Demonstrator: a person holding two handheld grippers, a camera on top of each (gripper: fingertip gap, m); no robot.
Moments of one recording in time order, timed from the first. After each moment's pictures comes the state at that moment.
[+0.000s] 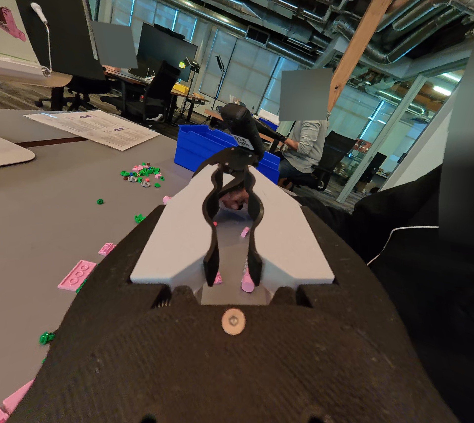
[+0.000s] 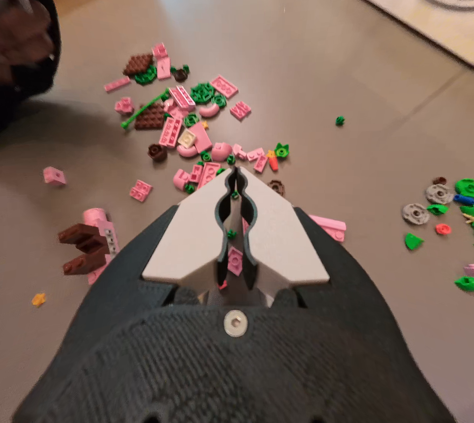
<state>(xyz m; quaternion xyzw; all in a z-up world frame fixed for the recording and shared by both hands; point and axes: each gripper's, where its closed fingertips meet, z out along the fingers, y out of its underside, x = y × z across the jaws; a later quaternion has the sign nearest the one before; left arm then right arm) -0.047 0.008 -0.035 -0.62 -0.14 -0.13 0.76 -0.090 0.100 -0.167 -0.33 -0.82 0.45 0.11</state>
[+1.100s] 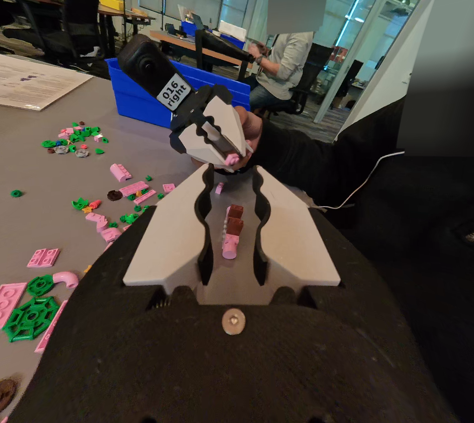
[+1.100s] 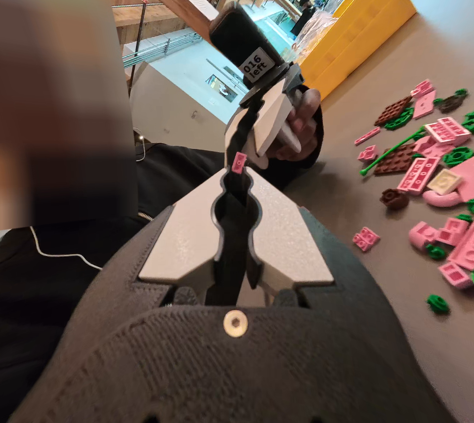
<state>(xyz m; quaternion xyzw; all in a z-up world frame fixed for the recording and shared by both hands) 0.008 0.048 -0.073 -0.73 -0.02 -0.16 0.66 0.006 0.046 -0.069 -0.25 -0.60 0.65 -0.40</state>
